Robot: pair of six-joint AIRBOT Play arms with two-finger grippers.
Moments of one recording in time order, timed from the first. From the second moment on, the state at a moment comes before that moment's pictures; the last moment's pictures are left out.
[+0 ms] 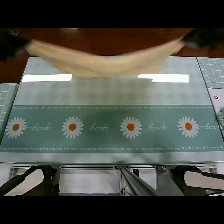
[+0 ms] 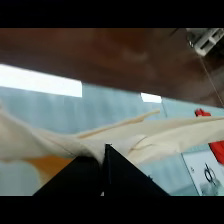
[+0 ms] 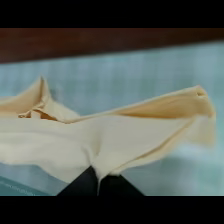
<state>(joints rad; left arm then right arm) 0.38 -1.13 1.41 0.43 -1.13 -1.12 -0.19 -1.43 1.90 -0.86 1.34 1.46</state>
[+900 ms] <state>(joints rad) 0.06 -0.64 1.89 1.44 -1.35 -1.45 -0.19 -0.69 1.93 -1.23 1.64 1.50</state>
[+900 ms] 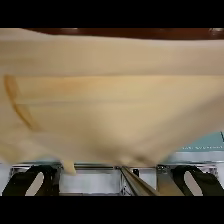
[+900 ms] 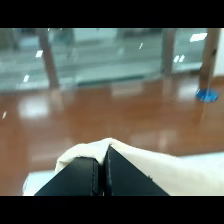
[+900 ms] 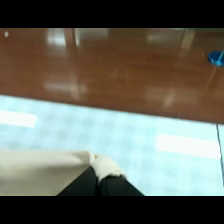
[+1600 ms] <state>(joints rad) -0.04 -1.22 1.41 1.59 -0.97 -1.65 -0.19 -1.18 1.48 -1.17 1.32 1.43</state>
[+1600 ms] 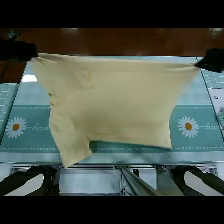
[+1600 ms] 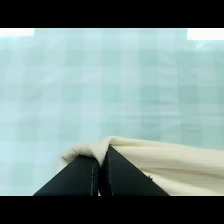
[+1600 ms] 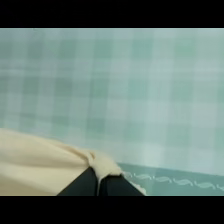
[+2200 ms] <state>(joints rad) -0.02 -1.61 1.48 1.37 -0.80 -1.81 -0.20 -1.76 1.64 -0.95 1.12 1.43</state>
